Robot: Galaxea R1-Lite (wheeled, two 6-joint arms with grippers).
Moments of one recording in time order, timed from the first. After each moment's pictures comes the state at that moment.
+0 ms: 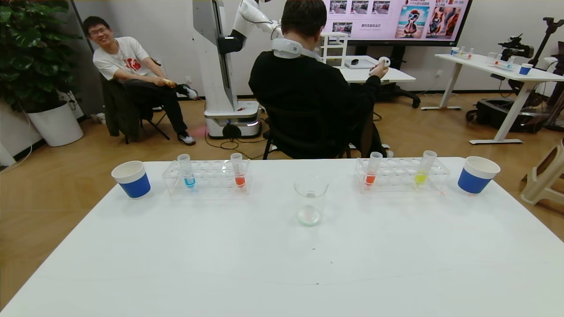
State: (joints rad) left arm -0.01 0.00 0.00 0.01 0.00 0.03; right arm 0.01 0.06 -0.15 -0.04 0.01 -0.03
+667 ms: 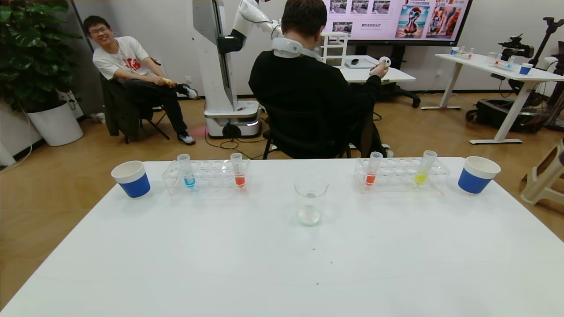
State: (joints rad) left arm -0.01 0.00 0.00 0.01 0.00 0.03; right arm 0.04 0.88 -0.43 -0.59 0.03 -0.02
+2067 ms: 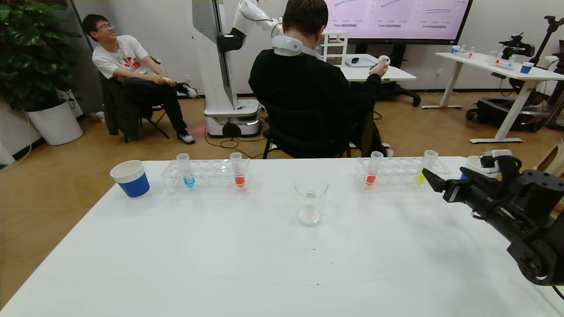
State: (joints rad) left arm -0.01 0.00 0.00 0.01 0.00 0.03; right arm -0.12 2.13 -0.55 -1.56 0.19 0.06
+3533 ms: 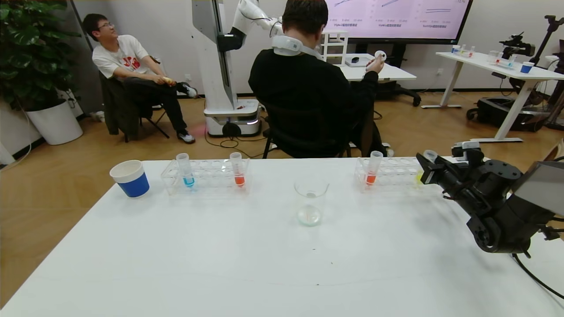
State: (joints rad) left arm -0.01 0.00 0.00 0.01 0.00 0.03; right arm -0.11 2.39 -0.94 -1.56 0.22 0.06
